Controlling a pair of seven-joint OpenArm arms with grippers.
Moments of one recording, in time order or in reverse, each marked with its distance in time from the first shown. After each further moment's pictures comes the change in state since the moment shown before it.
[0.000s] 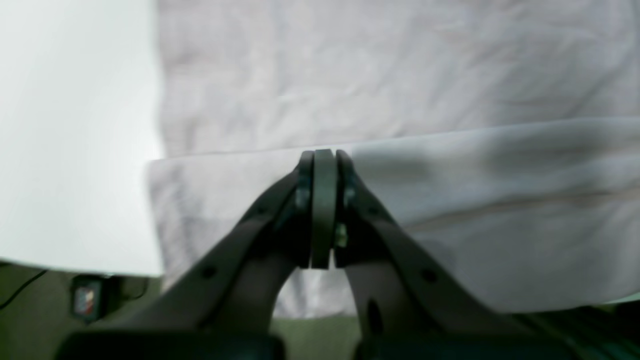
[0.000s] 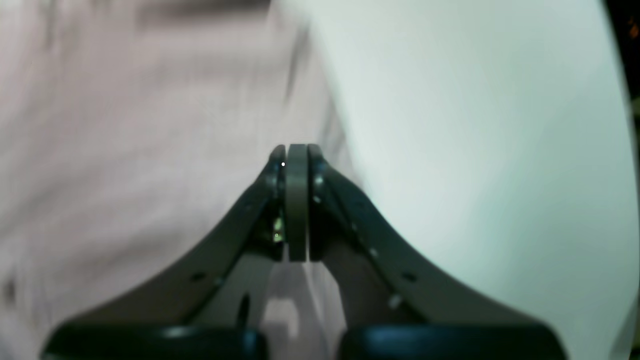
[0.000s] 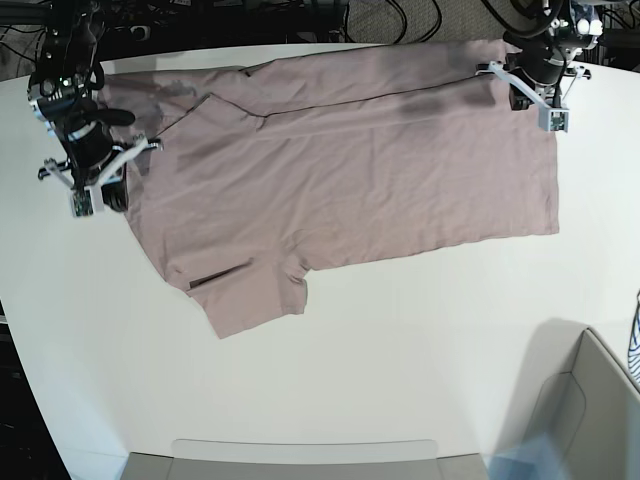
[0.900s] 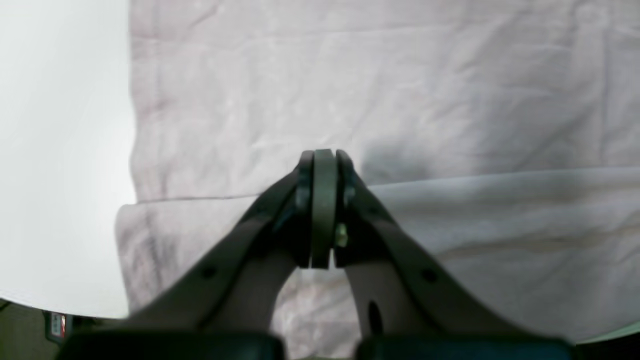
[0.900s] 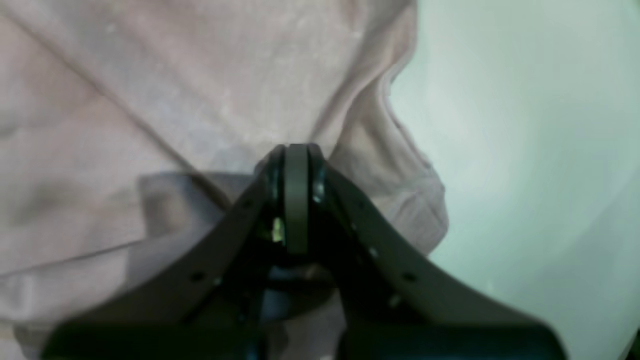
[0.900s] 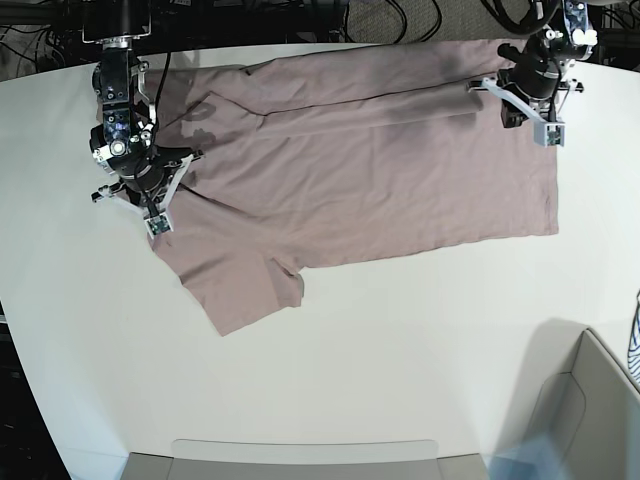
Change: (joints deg) left arm -3.4 2.1 0.4 -0.1 0.2 0.0 -0.1; right arm 11.1 -3.7 -14.7 -19.4 -20.1 -0.2 -6.3
